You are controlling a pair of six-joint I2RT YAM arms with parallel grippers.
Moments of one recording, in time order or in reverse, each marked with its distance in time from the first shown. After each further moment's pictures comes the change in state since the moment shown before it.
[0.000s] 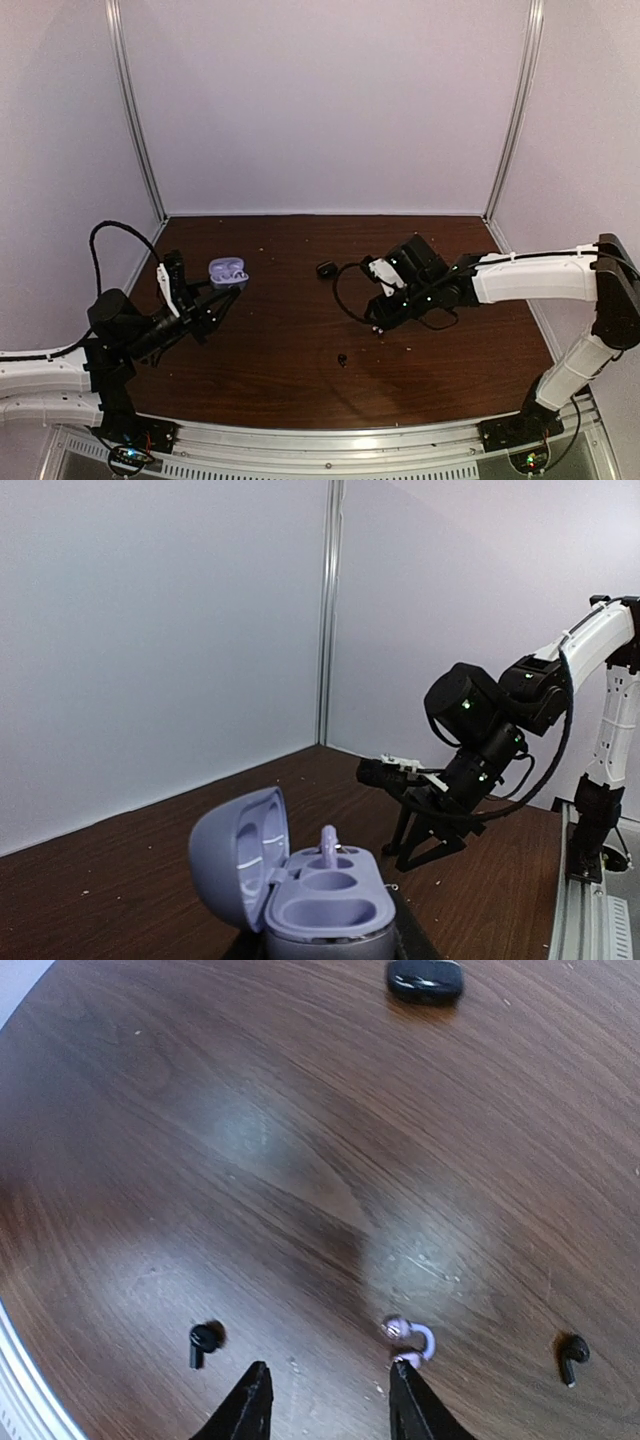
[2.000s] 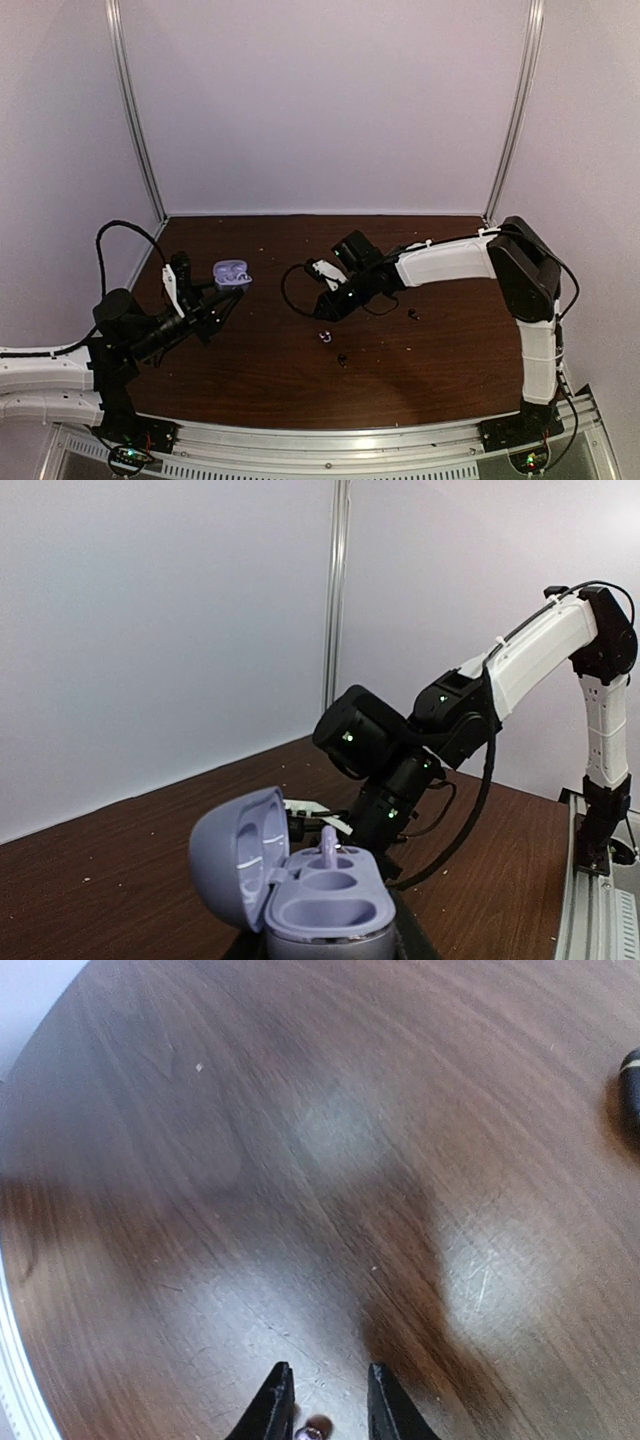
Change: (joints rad) left arm 0.000 0.054 0.000 0.008 -0.014 0.002; right arm -0.027 0.463 0.405 0.072 -0.292 -0.101
